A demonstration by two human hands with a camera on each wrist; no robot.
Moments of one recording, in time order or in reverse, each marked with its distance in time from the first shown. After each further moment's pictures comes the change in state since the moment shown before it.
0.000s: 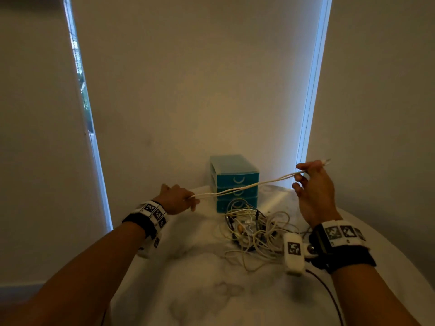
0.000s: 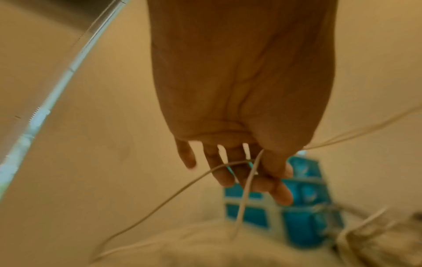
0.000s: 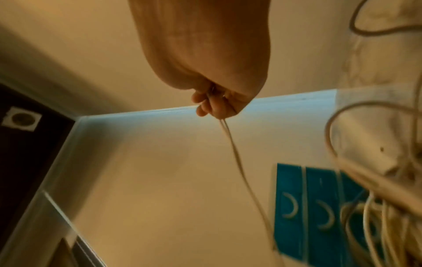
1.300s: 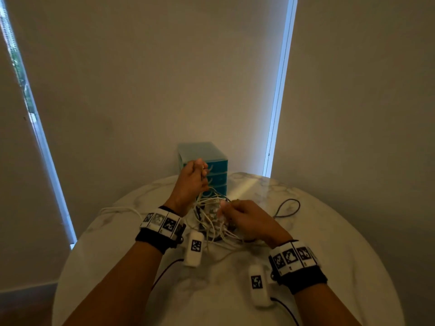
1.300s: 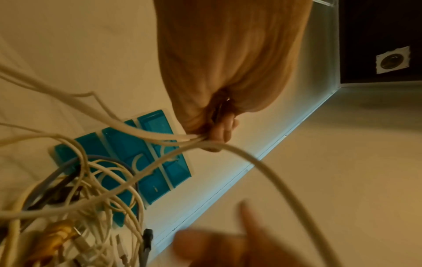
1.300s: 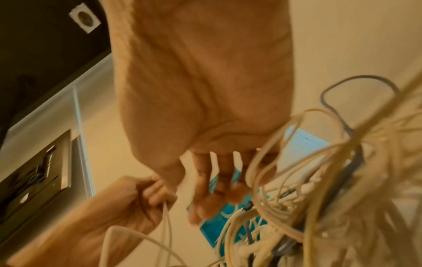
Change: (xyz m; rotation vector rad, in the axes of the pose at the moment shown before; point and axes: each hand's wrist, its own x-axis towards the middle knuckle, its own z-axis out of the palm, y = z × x) left_hand 0.025 0.159 0.020 -1.547 0.341 0.047; right_hand -0.042 0.068 -0.035 -1.168 -0.605 0.036
